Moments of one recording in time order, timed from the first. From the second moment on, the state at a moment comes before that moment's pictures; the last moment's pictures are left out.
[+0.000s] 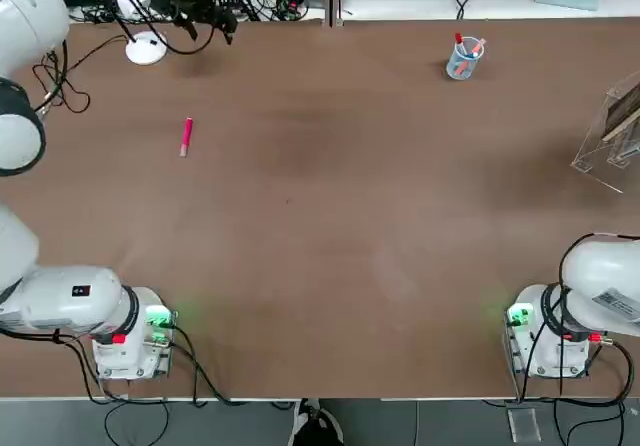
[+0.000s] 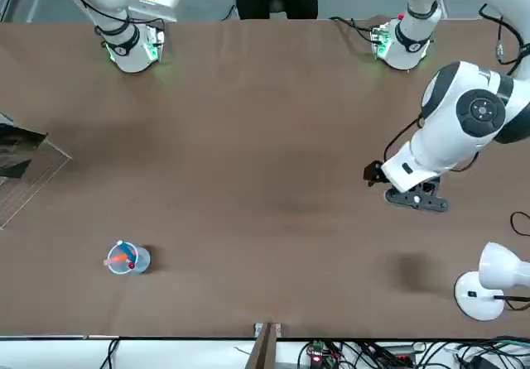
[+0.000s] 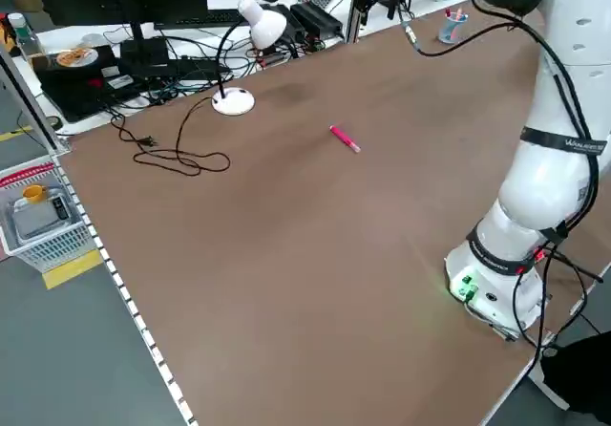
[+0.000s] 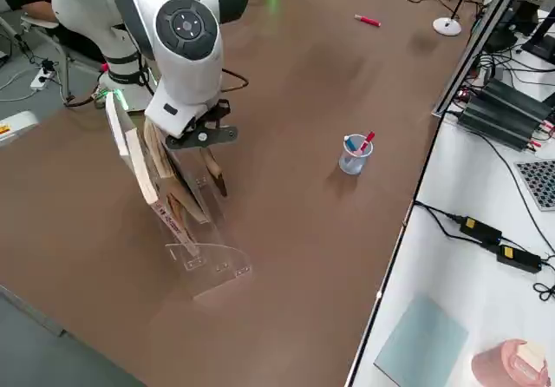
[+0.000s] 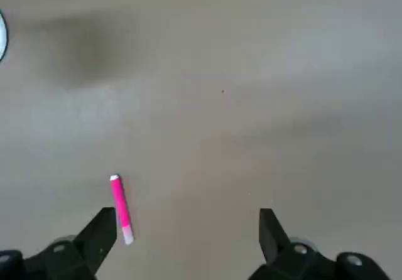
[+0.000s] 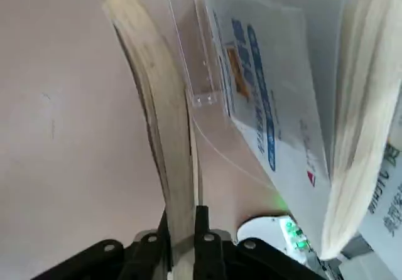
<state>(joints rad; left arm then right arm) 0.03 0.35 -0.44 -1.56 0.12 1.92 -0.22 -0.54 0.32 0.03 -1.47 0.11 1.36 0.30</state>
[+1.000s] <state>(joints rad) 0.03 0.31 -0.29 -1.58 0.09 1.82 0.00 -0.55 0.35 0.03 -1.49 0.11 1.44 0.26</state>
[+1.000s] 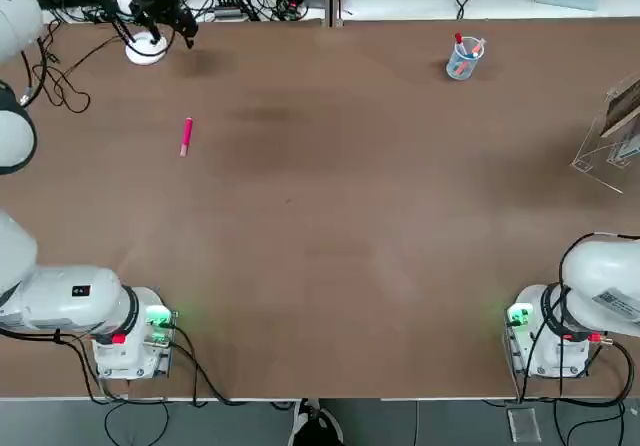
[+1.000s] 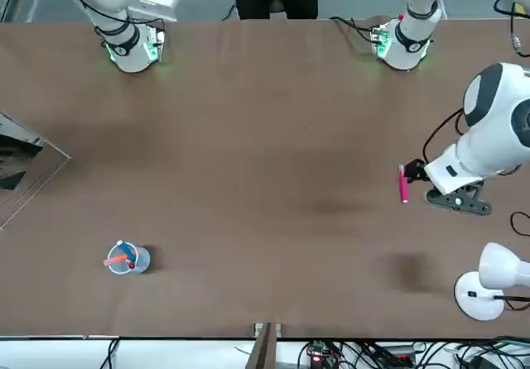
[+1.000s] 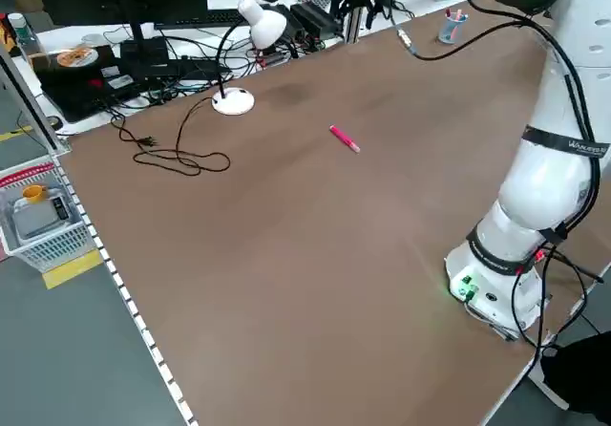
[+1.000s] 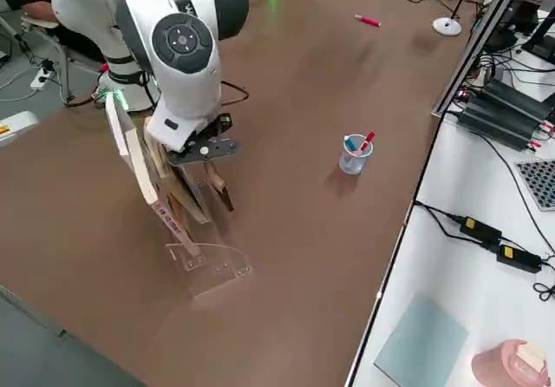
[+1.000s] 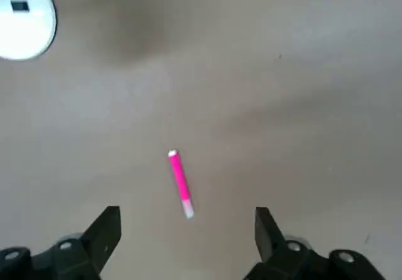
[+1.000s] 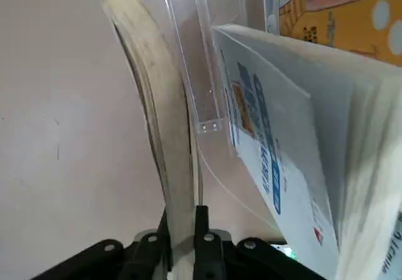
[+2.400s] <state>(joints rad) 0.02 0.05 -0.23 -1.82 0.00 1.87 0.00 -0.55 0.37 0.03 -1.54 0.06 1.48 0.26</state>
